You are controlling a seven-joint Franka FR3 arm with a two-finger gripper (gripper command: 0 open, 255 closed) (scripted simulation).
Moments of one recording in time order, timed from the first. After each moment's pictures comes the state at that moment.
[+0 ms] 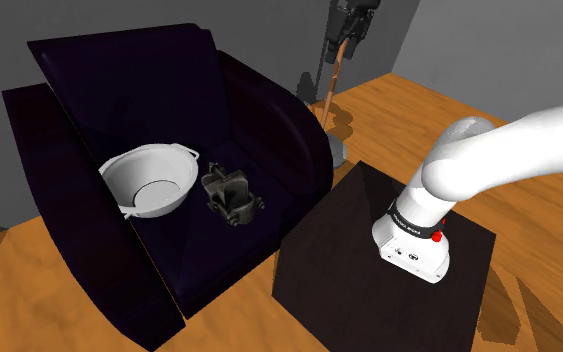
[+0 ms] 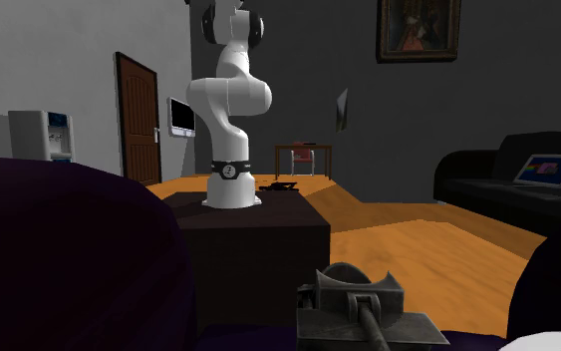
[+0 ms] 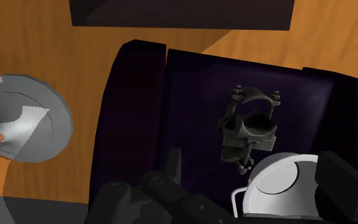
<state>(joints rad) -0.01 -0.79 -0.04 -2.39 0.10 1.67 -0.07</state>
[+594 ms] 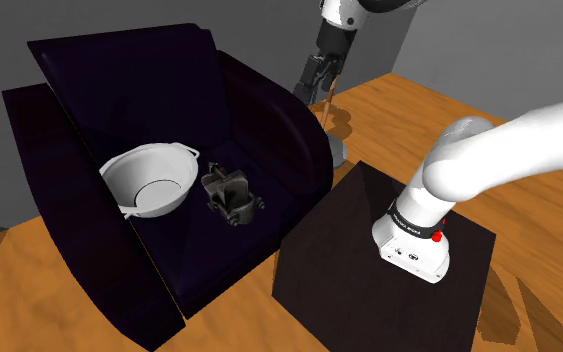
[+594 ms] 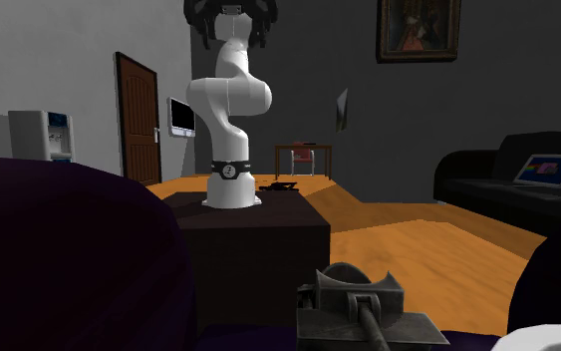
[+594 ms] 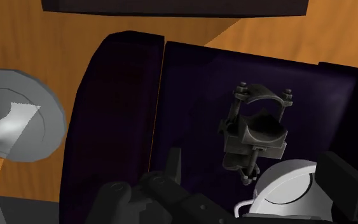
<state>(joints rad) 0.01 -0.76 0.06 -2.59 0.13 1.93 -0.01</state>
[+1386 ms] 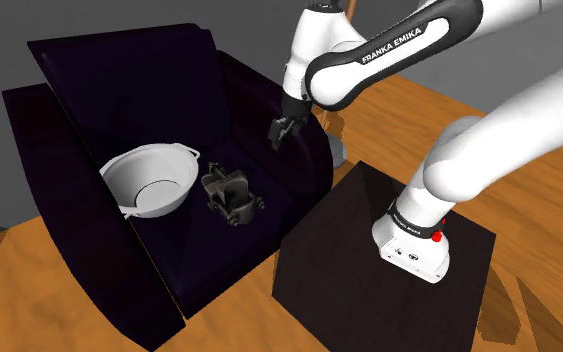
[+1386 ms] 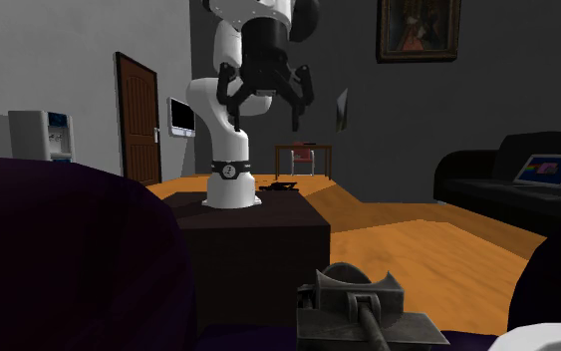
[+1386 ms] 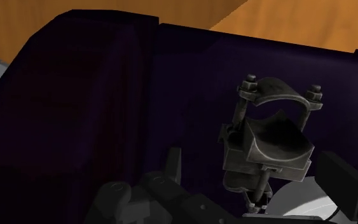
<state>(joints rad) 0.03 -0.46 0.25 -2.76 0.14 2.45 0.14</state>
